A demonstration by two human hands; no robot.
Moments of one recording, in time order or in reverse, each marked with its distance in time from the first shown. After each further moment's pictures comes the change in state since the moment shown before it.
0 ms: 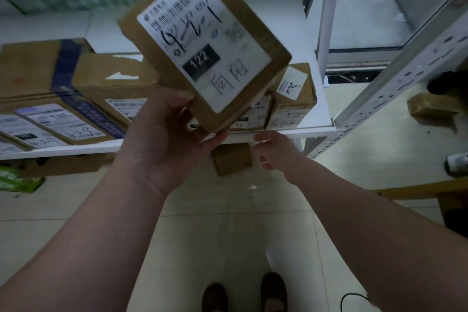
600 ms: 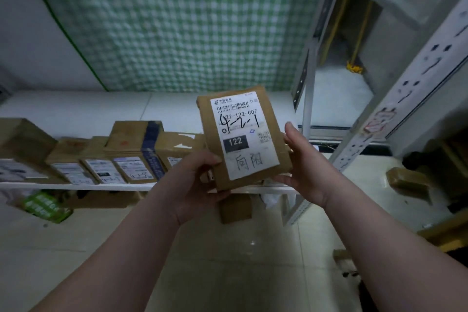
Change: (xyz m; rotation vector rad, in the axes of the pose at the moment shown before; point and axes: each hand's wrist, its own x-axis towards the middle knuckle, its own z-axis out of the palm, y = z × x) left_hand -0.135 0.077 0.058 0.221 0.021 -0.087; right_hand -0.199 -0.140 -0.067 0.340 -0.223 -0.265
